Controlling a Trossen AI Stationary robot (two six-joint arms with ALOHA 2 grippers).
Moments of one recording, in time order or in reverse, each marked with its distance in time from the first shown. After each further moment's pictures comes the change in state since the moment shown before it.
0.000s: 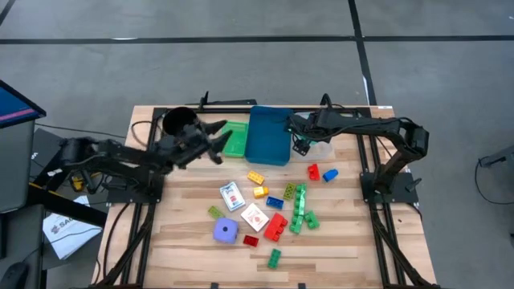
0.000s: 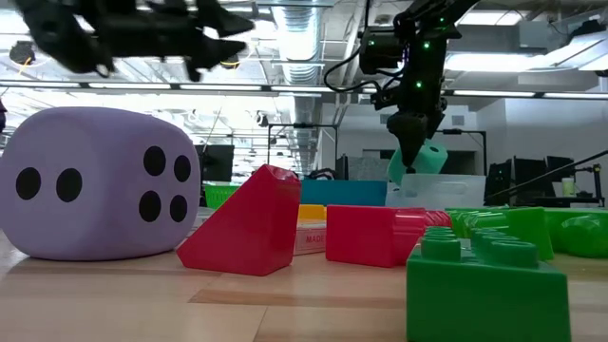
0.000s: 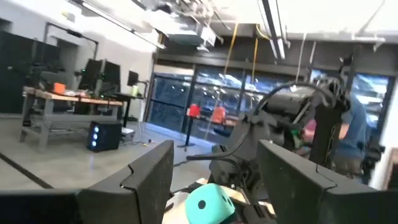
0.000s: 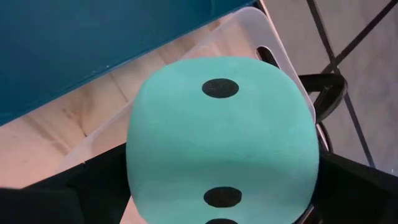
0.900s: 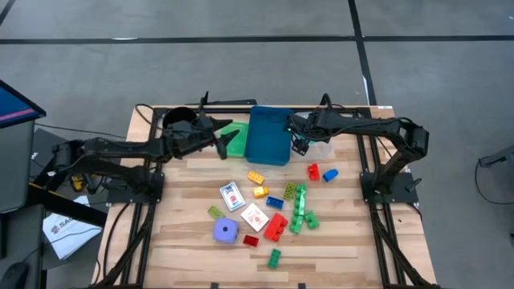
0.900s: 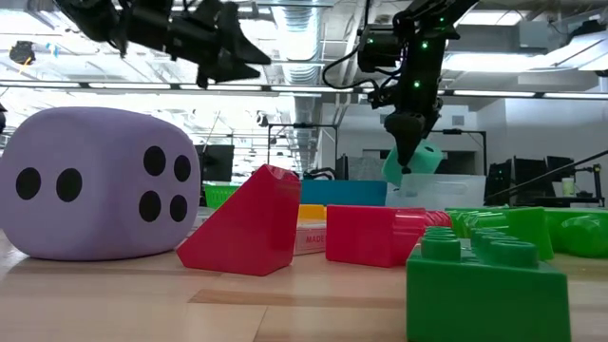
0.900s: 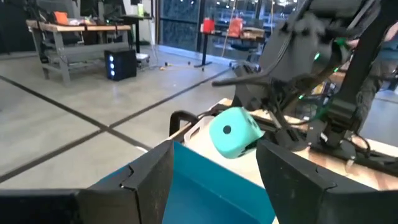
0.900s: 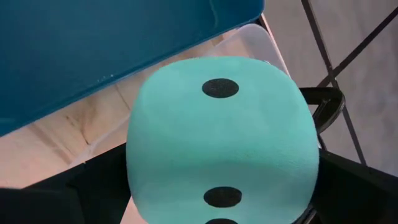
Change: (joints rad) left arm 0.093 -0.128 0.194 -0.726 0.079 -0.007; right arm 0.005 0.000 0.000 0.038 0.003 -0.048
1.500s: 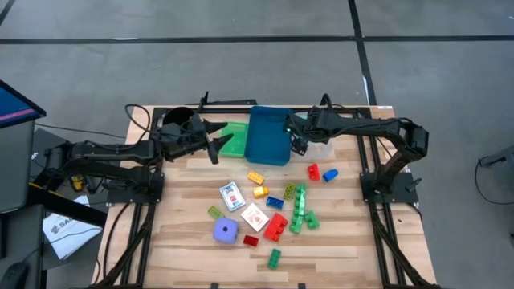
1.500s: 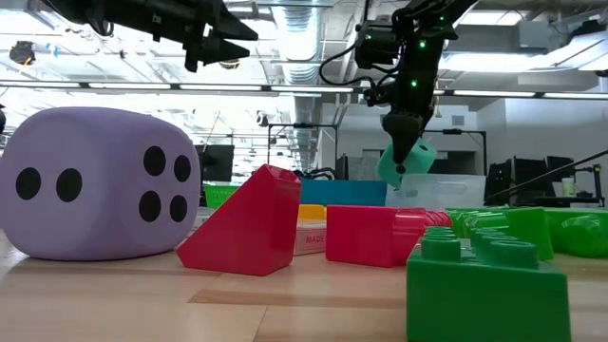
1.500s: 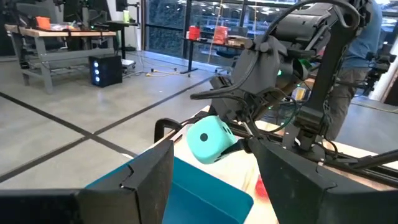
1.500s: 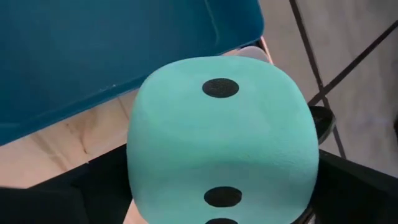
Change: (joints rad) left arm -0.059 -0.131 -0.001 -0.098 -0.003 -0.011; right arm 0.008 0.000 0.000 0.047 0.022 -0.066
